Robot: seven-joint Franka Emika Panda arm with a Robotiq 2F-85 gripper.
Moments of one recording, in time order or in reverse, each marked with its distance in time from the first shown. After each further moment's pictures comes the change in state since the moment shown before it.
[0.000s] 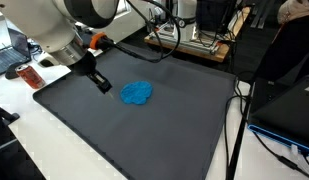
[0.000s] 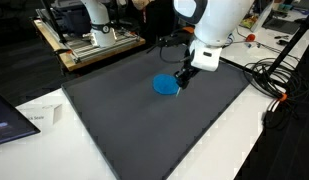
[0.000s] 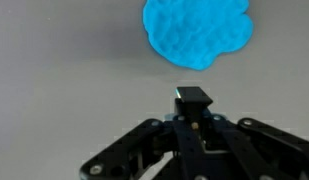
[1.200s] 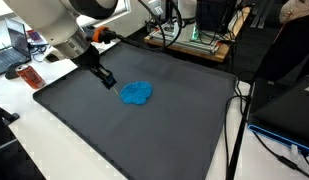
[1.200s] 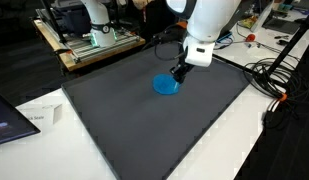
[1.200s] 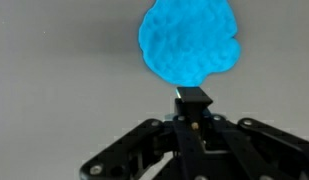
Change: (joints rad) arm -0.019 -0.087 0.009 -0.133 0.049 0.028 -0.078
